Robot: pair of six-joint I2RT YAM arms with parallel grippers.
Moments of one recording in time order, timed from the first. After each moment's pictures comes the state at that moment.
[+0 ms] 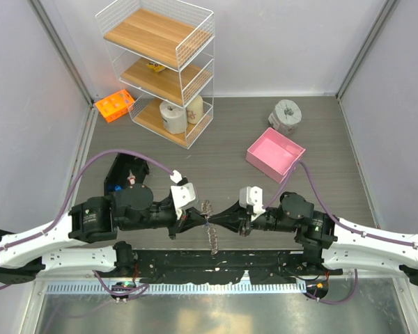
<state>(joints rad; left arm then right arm) -1.33 0.80 1.08 -0.62 0.03 -0.10 1.25 0.75 0.60 0.20 -0.21 -0.01</state>
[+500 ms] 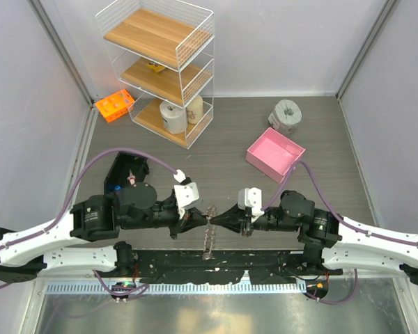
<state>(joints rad) -1.33 0.82 1.11 -0.64 0.03 -0.10 1.26 0.74 0.65 0.11 -0.23 -0.05</state>
